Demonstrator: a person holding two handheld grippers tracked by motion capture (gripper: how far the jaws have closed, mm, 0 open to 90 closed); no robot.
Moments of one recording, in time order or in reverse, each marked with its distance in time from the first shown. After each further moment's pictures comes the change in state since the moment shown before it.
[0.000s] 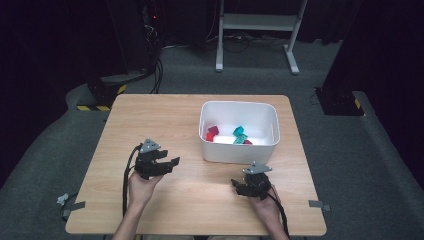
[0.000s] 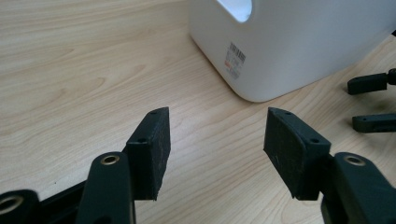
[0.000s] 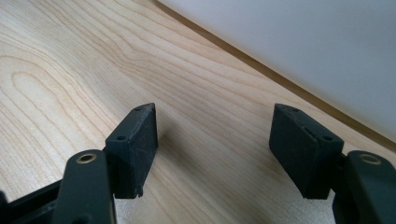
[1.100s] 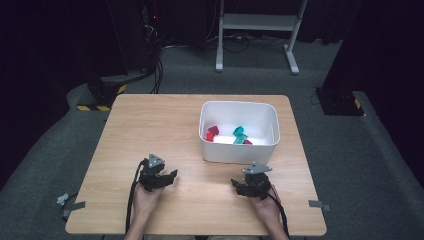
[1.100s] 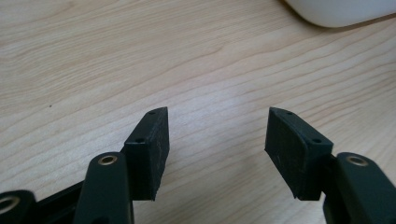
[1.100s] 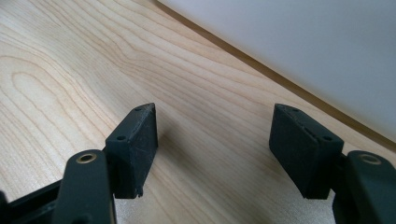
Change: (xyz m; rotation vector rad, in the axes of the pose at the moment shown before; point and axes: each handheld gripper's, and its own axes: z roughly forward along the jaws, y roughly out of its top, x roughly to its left) left arm 0.007 -0.058 0.039 0.083 0.149 -0.014; right arm 0.000 0.000 0.000 0.000 0.000 -0.001
